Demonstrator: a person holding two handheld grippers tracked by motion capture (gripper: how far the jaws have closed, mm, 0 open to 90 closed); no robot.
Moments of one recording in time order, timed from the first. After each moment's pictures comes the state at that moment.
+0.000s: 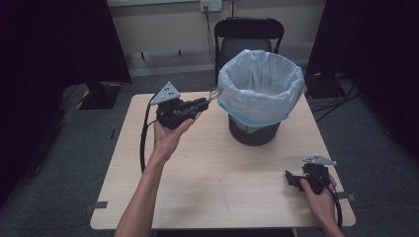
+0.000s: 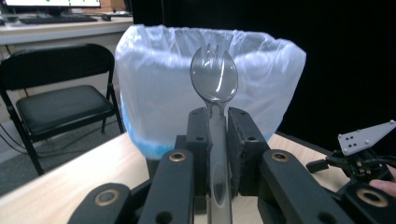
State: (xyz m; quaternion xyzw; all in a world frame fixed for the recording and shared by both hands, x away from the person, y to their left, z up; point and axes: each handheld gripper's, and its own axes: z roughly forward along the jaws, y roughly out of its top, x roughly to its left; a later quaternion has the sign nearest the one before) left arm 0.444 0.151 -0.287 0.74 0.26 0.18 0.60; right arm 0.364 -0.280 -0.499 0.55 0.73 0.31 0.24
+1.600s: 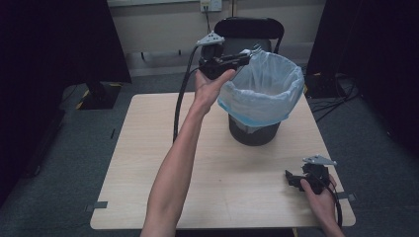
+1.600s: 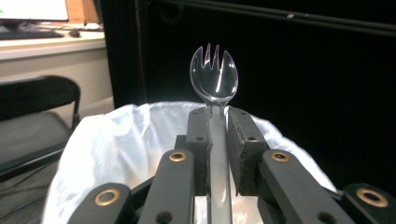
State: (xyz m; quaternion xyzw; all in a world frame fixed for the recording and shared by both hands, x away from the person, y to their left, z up) left arm 0.540 0.043 -0.221 0.73 0.23 0.13 0.63; right arm 0.364 -0.280 -0.499 0.55 0.73 0.31 0.25
